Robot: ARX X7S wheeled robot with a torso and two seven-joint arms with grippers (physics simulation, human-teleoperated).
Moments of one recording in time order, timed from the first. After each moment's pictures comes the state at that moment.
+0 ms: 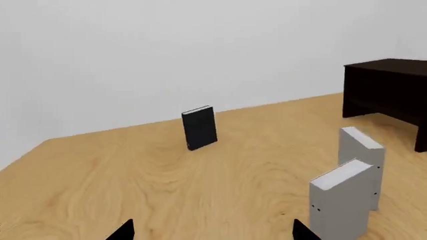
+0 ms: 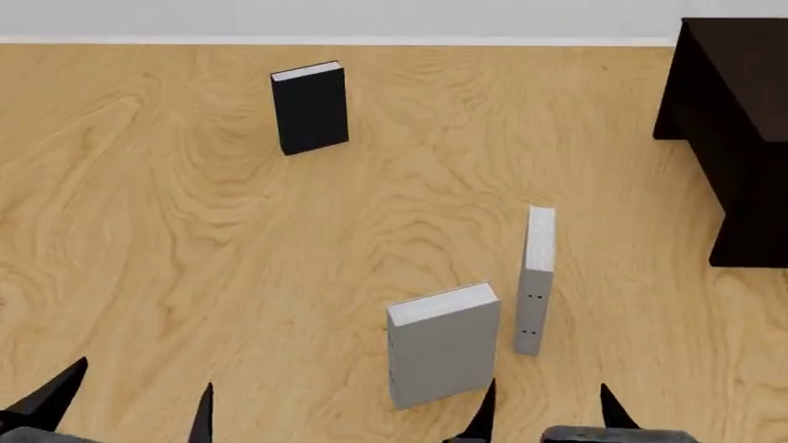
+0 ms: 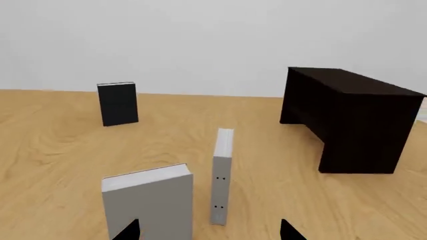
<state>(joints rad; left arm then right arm) 0.00 -0.11 0.17 0.62 0.03 -0.59 -0.04 0.06 0.11 -0.04 -0.33 0.07 0.43 0.11</state>
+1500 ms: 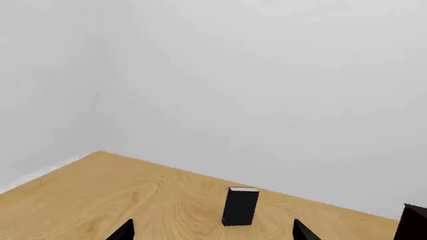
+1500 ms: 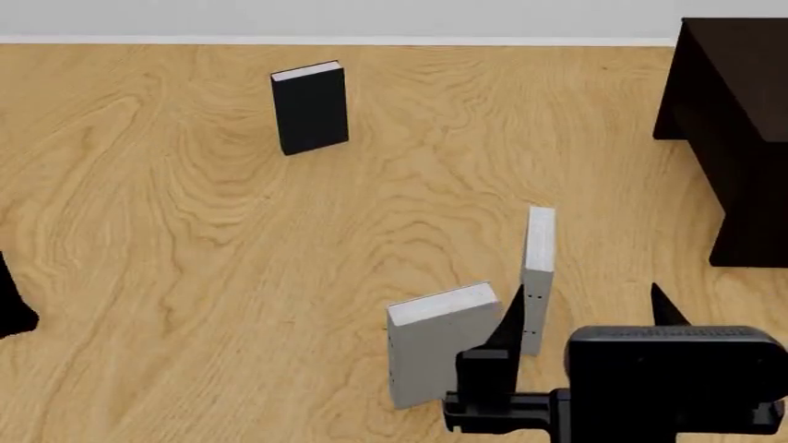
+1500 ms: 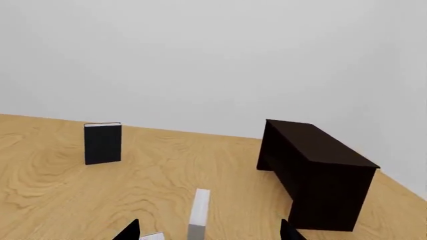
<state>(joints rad) -0.38 -0.77 0.19 0.76 -1.10 -0.41 -0.94 0.28 0.20 -0.06 -0.80 0.12 1.03 0.20</state>
